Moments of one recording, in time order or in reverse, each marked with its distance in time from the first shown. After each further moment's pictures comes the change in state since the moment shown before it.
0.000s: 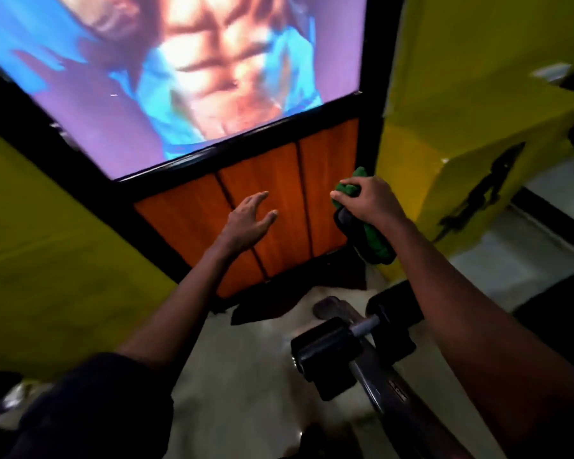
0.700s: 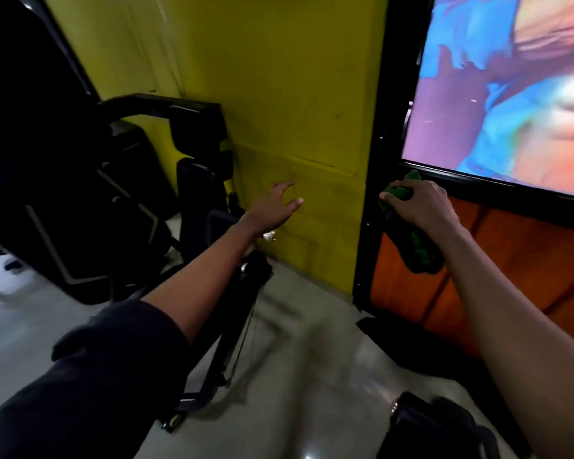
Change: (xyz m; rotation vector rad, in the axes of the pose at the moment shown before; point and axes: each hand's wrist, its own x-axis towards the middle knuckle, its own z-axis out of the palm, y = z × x) left_hand -0.326 -0.118 -0.205 0.044 0.544 -0.725; right_hand -0.095 -0.300 0.138 0.065 -0.492 -0.745
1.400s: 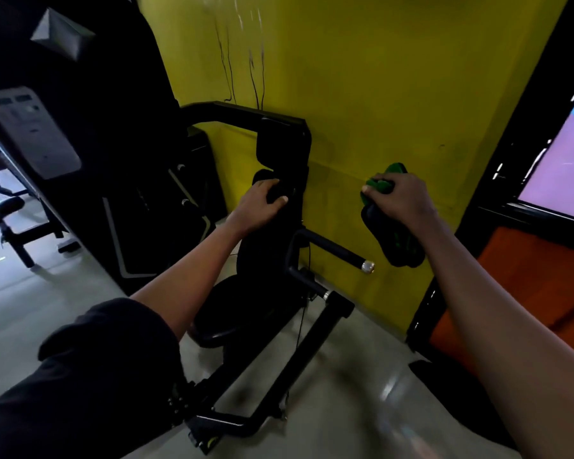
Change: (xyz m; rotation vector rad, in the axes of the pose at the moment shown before) left_hand -0.021 -0.222 -0.186 -0.030 0.193 -0.117; right_hand 0.047 -0.248 0.170 0.092 -0.026 -0.259
